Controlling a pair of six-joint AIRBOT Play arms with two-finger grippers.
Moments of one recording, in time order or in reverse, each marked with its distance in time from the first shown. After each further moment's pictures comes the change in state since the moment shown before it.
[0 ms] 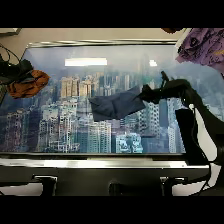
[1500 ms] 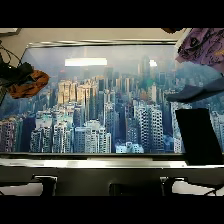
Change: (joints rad) left arm 0.000 0.000 0.000 0.000 -0.071 0.000; right arm -0.491 0.172 0.513 -0.694 -0.316 0.829
